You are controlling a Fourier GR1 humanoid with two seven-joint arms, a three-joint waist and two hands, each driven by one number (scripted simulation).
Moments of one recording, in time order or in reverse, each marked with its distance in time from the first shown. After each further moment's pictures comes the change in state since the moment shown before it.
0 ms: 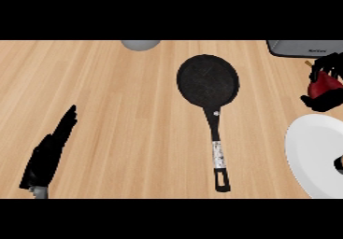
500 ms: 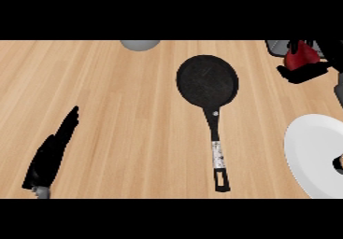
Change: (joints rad) left arm 0.000 -0.011 -0.003 0.011 -0.013 -0.006 -0.002; right arm -0.203 0.140 -0.057 0.181 0.057 -0.199 -0.332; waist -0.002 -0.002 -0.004
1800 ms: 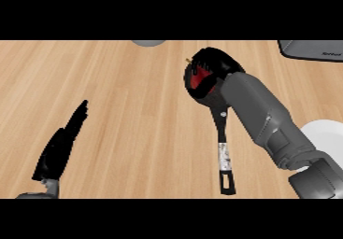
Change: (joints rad) left arm -0.054 -0.036 -0.017 0.004 -0.037 -0.012 0.012; right arm -0.387 0.548 -0.035 0.716 0.062 0.012 0.017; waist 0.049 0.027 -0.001
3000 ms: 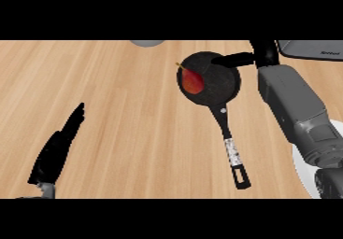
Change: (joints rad) left arm 0.026 0.004 0.019 -0.004 0.010 -0.019 -0.025; right arm 0.037 -0.134 -0.465 0.000 -0.408 -0.120 -0.120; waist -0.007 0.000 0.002
